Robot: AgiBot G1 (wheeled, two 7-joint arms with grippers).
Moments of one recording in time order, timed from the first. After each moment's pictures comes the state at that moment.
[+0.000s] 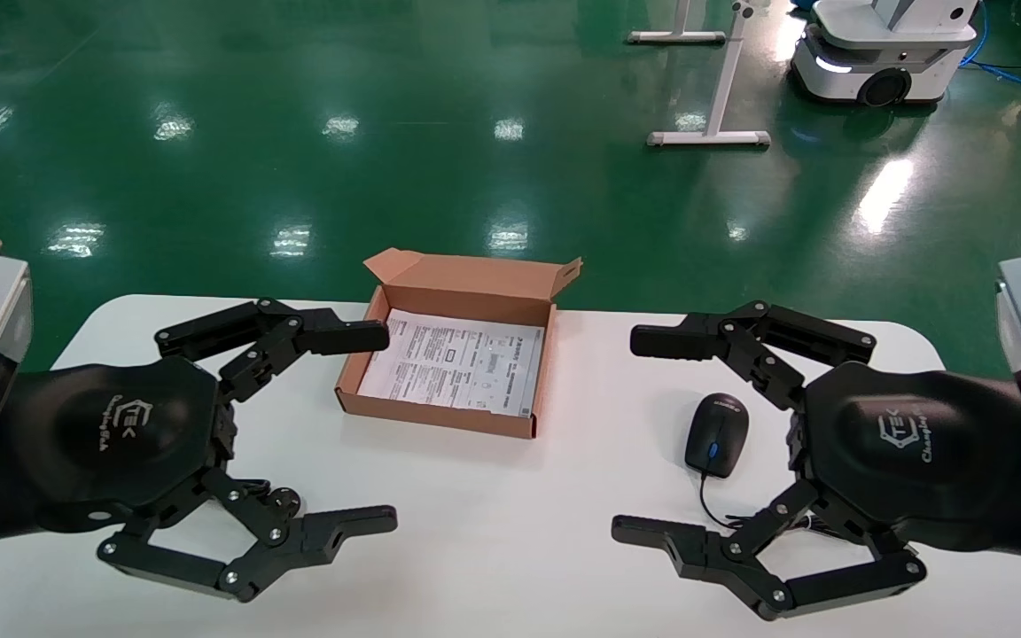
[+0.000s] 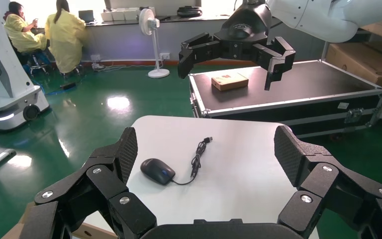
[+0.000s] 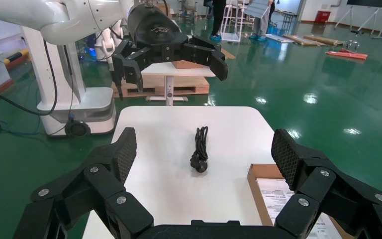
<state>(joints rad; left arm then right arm) -1.07 0.61 0.28 -1.28 0.73 1.50 -0.19 1.08 -0.61 -0.28 1.28 -0.73 -1.49 0.18</state>
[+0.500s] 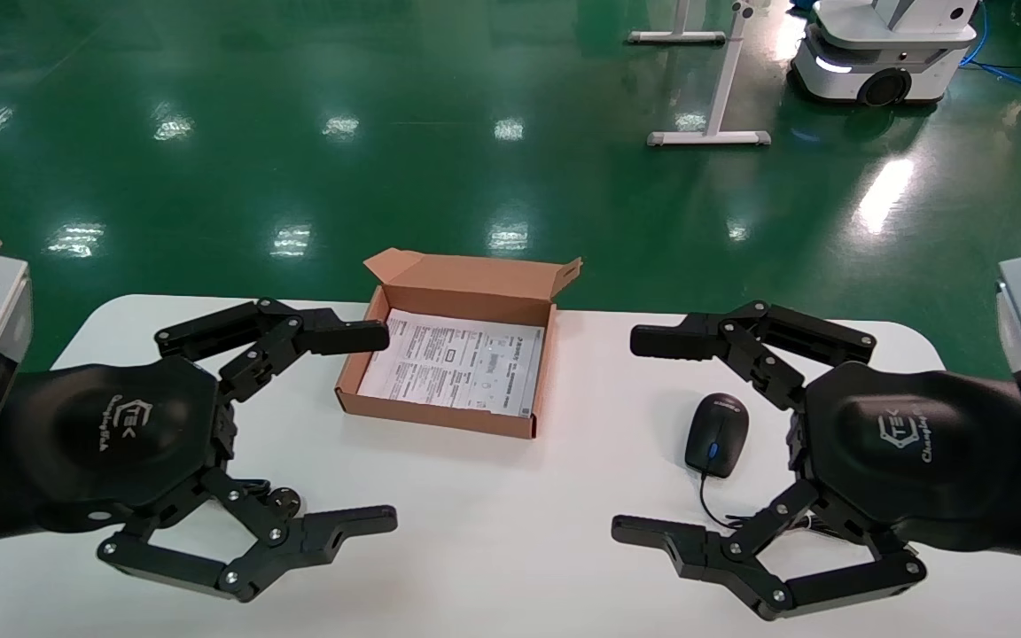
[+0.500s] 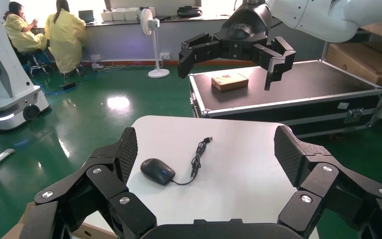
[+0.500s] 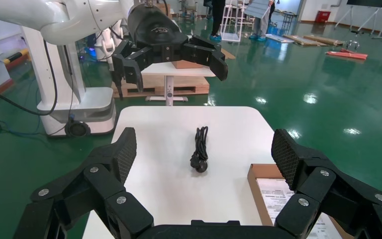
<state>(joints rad) -1.07 0.61 0.28 -1.28 0.73 1.50 -0.19 1.08 -0.61 -0.28 1.28 -0.73 -1.49 0.18</state>
